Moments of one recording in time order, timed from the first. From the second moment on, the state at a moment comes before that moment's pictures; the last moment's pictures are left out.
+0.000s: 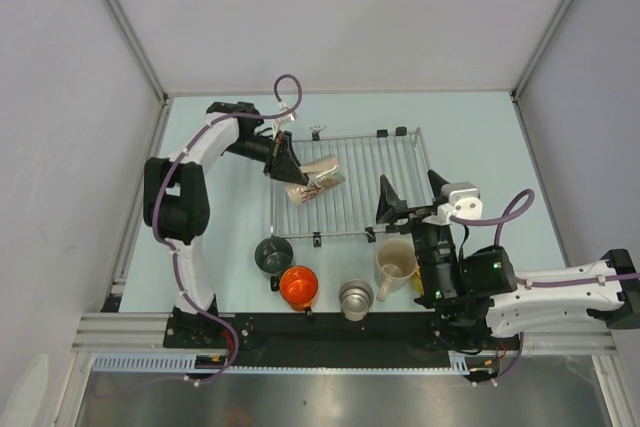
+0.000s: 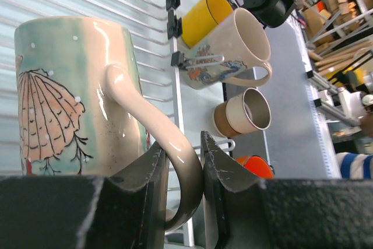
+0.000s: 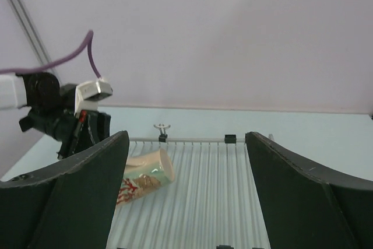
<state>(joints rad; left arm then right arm) -0.20 2.00 1.65 -1.31 1.36 0.95 1.56 0.94 0.77 1.22 1.27 -0.86</state>
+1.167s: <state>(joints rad) -0.35 1.94 1.78 -1.31 1.37 1.09 0.68 1.15 0.96 -0.10 0.77 0.43</state>
